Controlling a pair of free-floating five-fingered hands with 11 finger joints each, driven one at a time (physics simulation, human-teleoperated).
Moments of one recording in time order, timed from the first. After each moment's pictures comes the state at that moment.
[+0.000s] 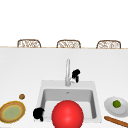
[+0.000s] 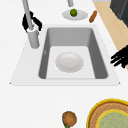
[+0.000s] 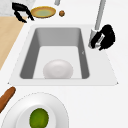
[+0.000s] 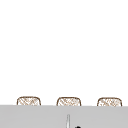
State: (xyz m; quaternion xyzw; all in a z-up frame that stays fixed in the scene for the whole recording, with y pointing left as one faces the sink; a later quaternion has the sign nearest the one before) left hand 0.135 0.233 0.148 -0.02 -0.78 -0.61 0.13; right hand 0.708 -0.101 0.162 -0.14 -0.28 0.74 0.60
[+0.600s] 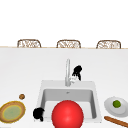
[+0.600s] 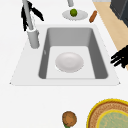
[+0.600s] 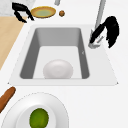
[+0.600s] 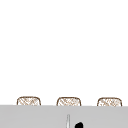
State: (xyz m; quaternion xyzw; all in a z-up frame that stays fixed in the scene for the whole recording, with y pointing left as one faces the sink) left hand 0.135 0.233 0.148 -0.02 -0.78 -0.61 0.13; right hand 0.708 -0.117 0.211 -0.13 -0.28 0.75 0.59
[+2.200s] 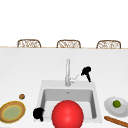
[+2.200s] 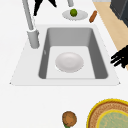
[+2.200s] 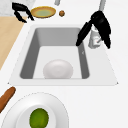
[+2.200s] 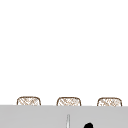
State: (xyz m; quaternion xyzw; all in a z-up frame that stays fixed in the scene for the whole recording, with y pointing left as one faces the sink) left hand 0.135 0.233 0.148 -0.02 -0.78 -0.61 0.13; right hand 0.617 -0.195 0.266 -0.20 -0.27 0.75 0.57
